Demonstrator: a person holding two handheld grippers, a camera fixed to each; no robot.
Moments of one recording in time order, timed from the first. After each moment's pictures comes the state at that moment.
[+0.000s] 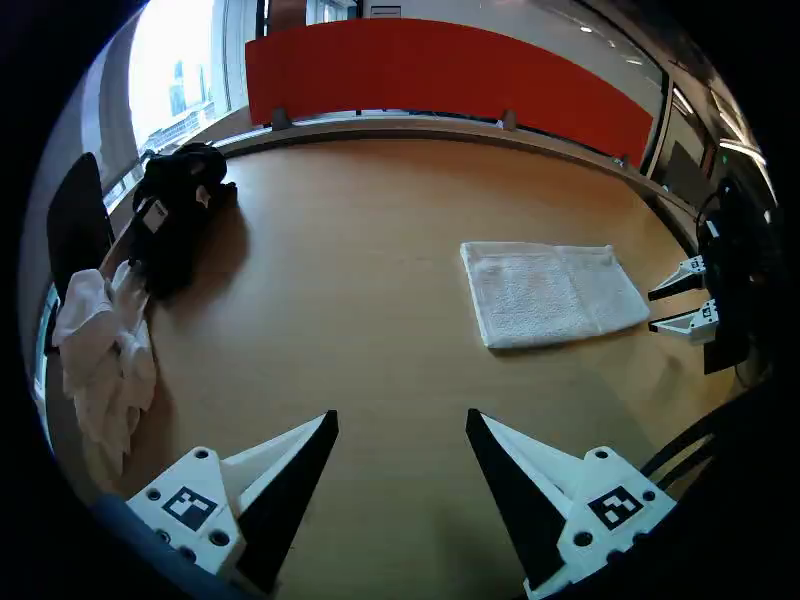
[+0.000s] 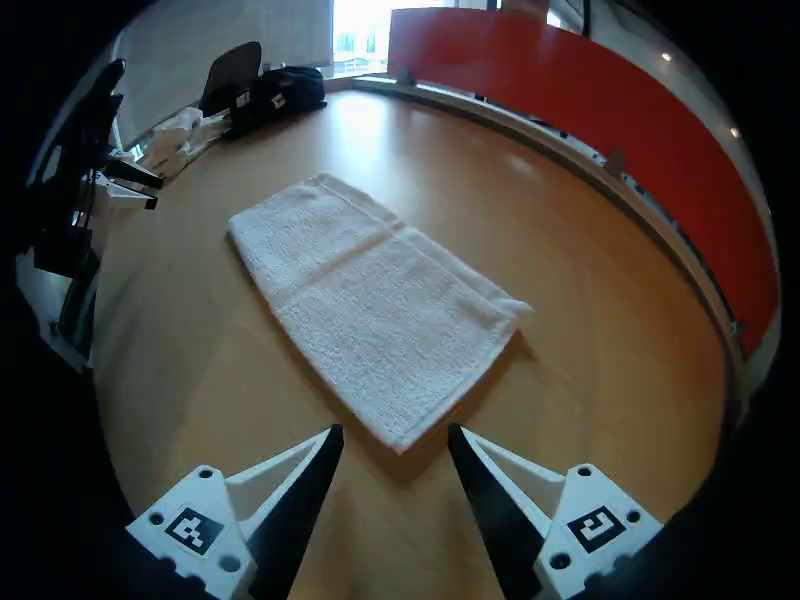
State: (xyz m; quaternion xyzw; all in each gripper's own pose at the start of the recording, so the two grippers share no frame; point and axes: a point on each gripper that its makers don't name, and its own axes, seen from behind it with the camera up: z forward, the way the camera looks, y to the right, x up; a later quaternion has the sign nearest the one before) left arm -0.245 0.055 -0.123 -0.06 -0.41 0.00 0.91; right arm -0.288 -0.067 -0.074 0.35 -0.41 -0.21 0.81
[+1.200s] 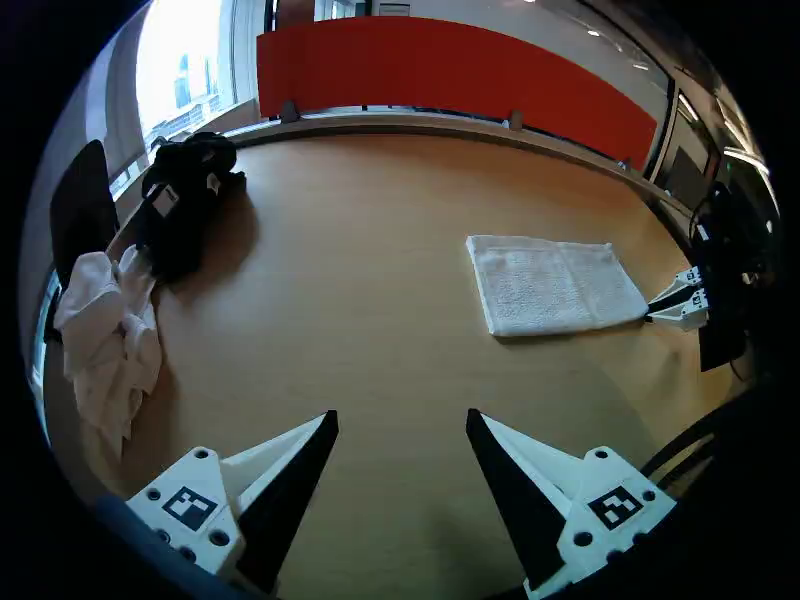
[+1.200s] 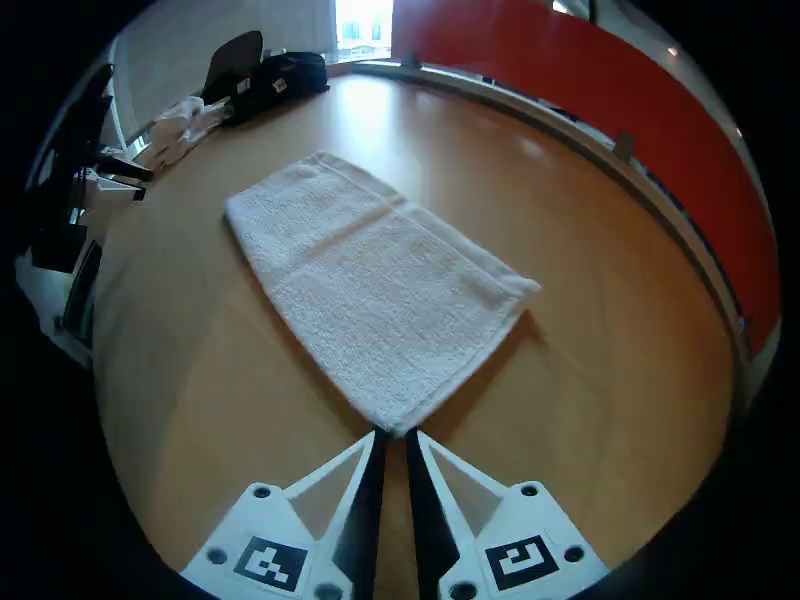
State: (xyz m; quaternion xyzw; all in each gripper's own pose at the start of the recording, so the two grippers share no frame) left arm -0.246 0.048 -0.135 -0.05 -0.41 -0.02 0.91; right arm -0.304 -0.064 -0.075 0.36 -0.44 -0.21 0.80
